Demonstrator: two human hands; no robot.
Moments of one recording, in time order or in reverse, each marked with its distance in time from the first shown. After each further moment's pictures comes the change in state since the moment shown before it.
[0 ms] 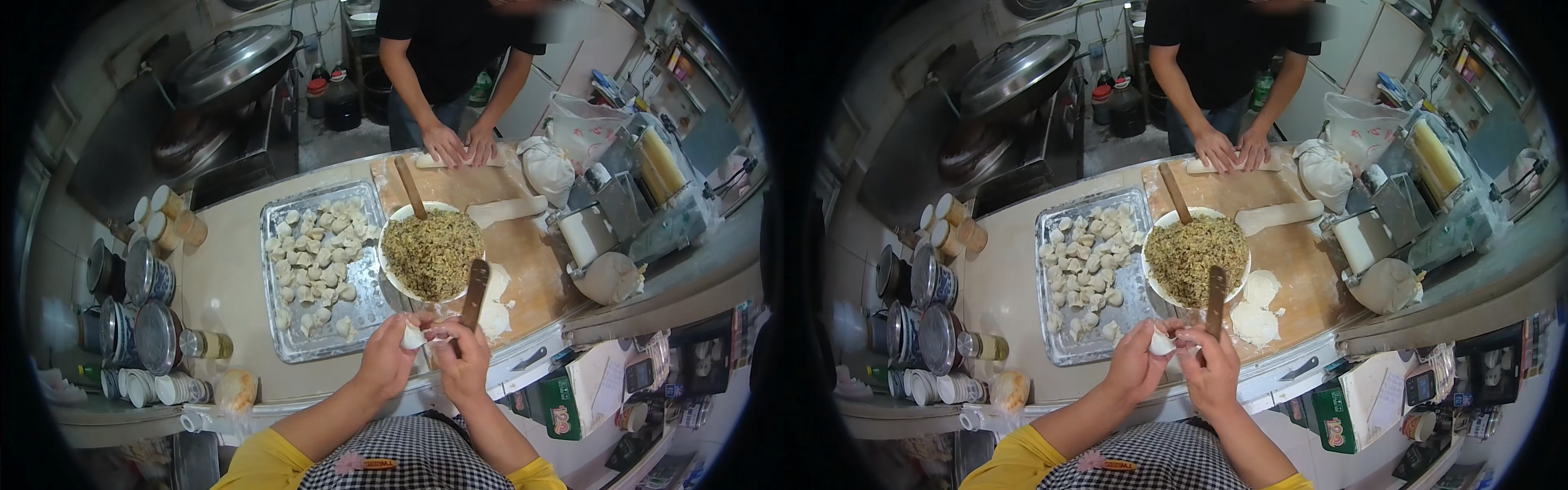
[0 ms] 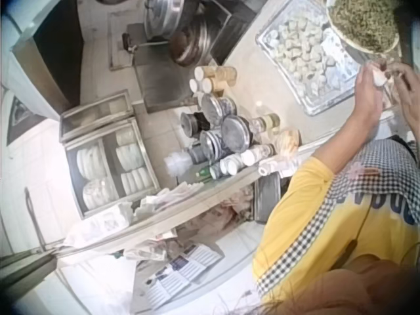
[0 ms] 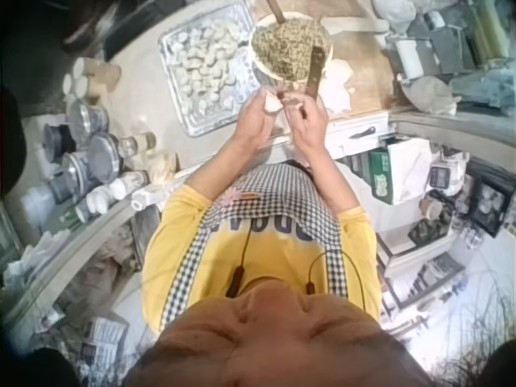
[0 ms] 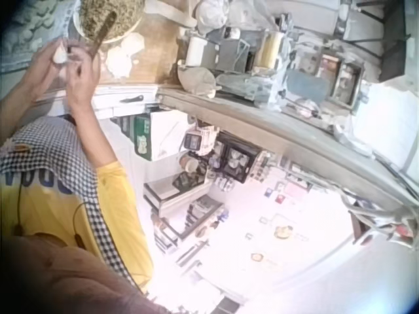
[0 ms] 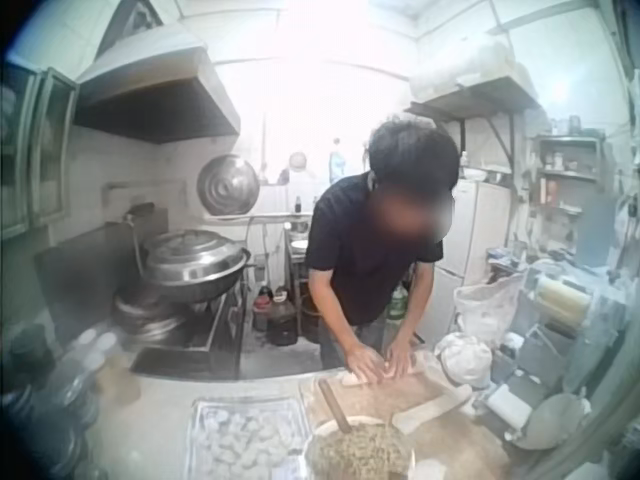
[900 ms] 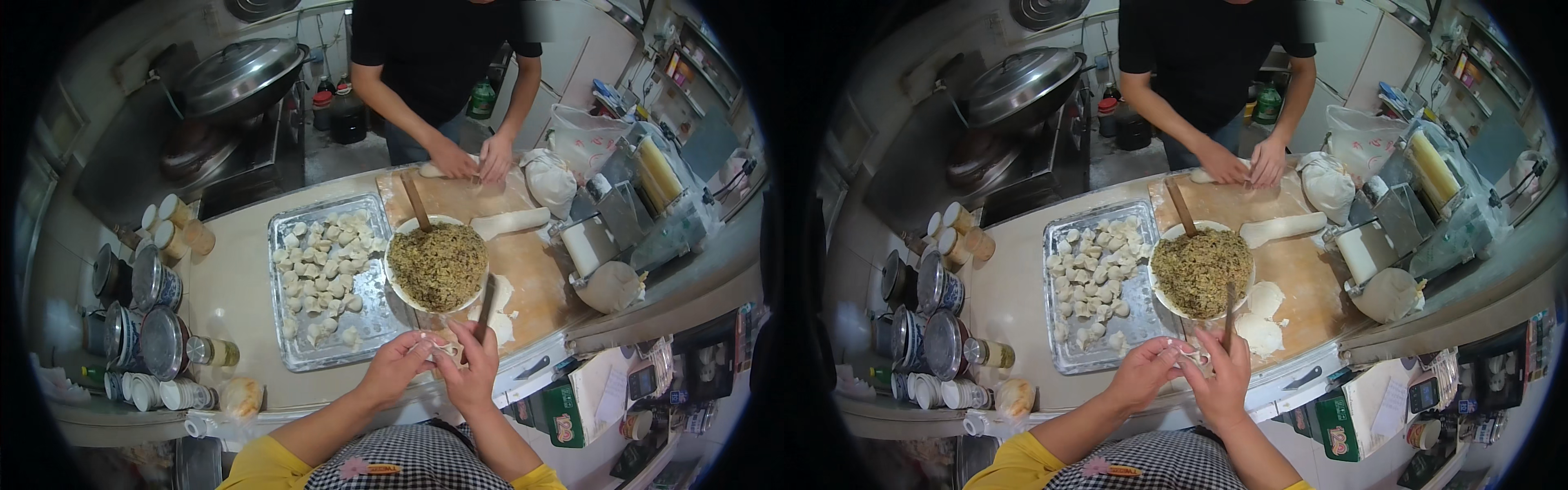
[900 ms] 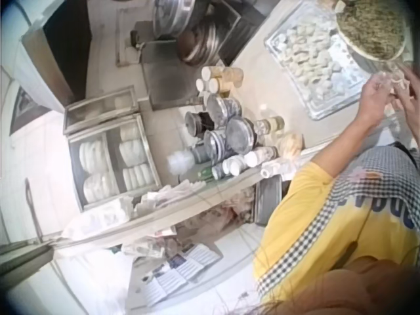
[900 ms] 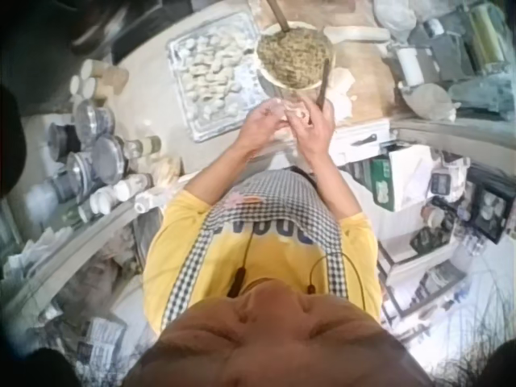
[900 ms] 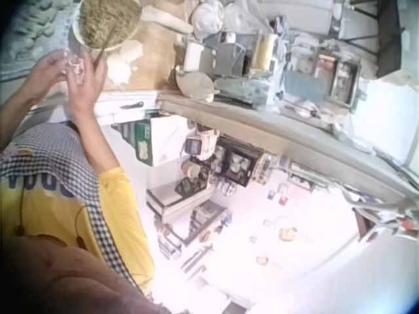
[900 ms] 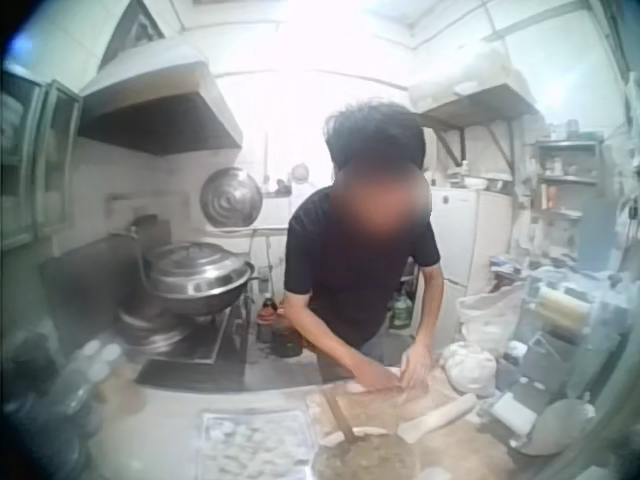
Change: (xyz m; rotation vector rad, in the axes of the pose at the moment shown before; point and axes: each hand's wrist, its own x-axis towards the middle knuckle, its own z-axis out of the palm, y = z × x) left_hand -0.011 0.019 0.000 0.382 -0.181 -0.194; right_hand 0.002 0.002 -0.002 -0.175 0.122 -0.174
